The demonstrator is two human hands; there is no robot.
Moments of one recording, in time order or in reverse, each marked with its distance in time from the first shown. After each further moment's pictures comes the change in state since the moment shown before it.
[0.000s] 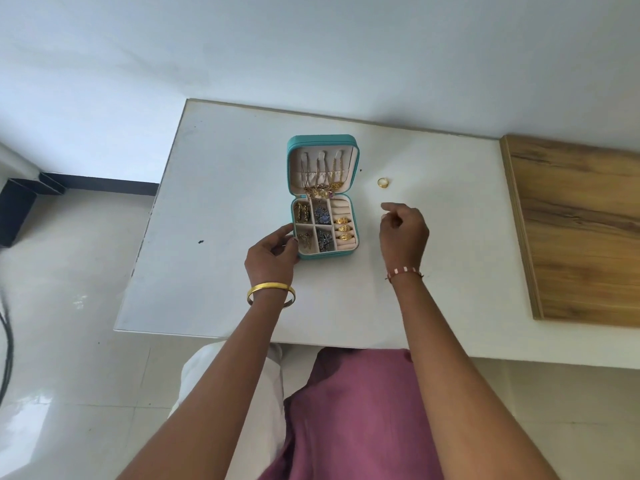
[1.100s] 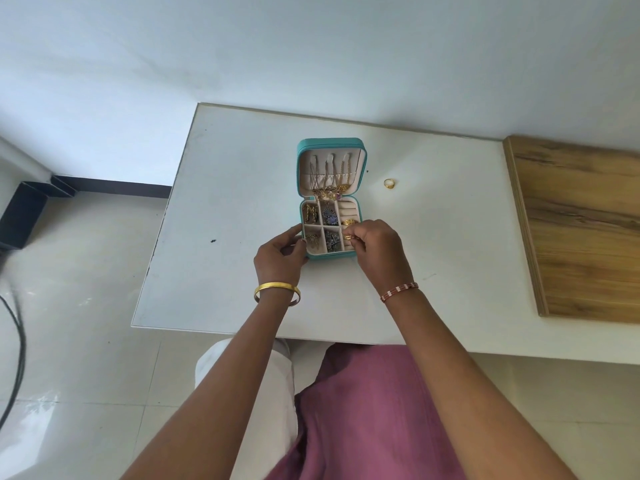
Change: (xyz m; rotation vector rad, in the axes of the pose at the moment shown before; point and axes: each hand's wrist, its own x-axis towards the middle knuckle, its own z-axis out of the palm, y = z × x) left_hand 0.001 -0.002 -0.006 0.047 -0.051 0.041; right_hand -0.034 -0.019 -0.002 -0.263 -0.368 -0.502
